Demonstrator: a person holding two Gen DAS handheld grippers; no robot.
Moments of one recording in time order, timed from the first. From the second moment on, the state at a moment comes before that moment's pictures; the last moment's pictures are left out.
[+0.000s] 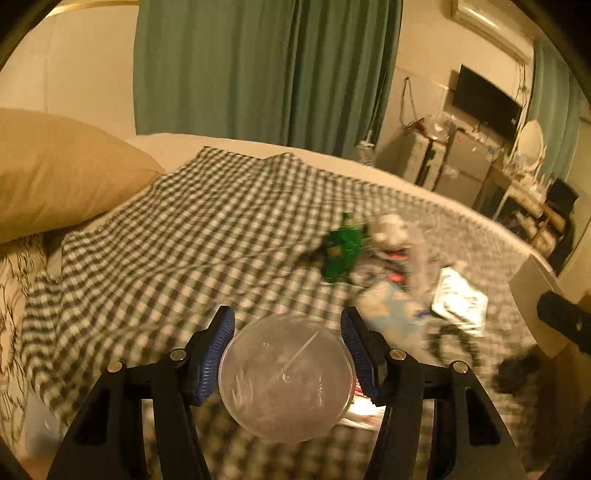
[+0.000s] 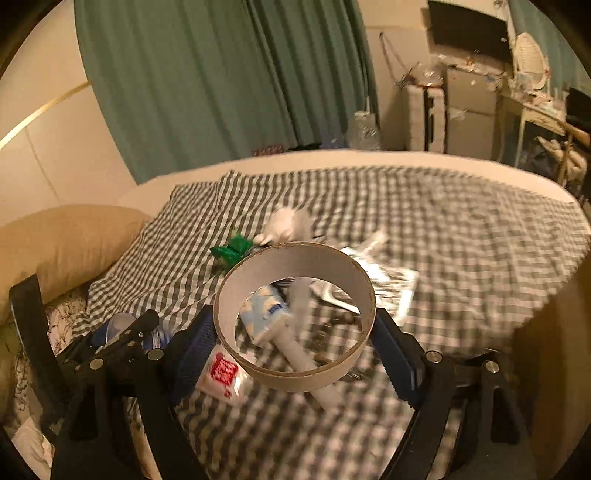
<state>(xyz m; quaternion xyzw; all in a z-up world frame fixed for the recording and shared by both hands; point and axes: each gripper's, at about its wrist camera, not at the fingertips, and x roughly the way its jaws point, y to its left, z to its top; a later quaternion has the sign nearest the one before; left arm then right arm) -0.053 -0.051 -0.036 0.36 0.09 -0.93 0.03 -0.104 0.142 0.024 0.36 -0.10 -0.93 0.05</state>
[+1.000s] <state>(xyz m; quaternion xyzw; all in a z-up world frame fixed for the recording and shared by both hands) -0.015 0.033 -0.102 0.50 -0.01 -0.86 -0.12 -0.024 0.245 0.061 0.31 -0.19 -0.93 -0.03</state>
